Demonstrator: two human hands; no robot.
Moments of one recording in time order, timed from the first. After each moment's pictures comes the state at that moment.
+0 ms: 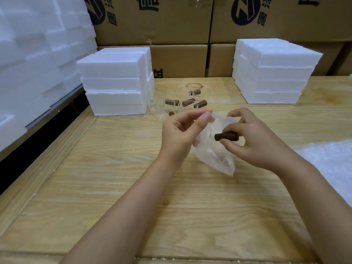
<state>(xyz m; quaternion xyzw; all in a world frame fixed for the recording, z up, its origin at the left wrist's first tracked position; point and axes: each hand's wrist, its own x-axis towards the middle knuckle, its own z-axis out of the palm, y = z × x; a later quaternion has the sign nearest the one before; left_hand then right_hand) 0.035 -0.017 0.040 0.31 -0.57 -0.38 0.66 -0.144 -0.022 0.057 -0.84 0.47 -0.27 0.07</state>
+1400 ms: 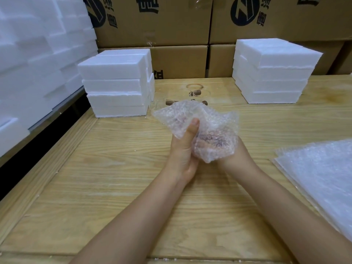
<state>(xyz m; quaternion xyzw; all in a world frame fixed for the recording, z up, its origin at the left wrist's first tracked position) 0.018 -0.011 0.026 0.24 -0.28 -0.67 0.64 -0.093 -0.019 0.022 -0.66 0.42 -0.49 0.39</state>
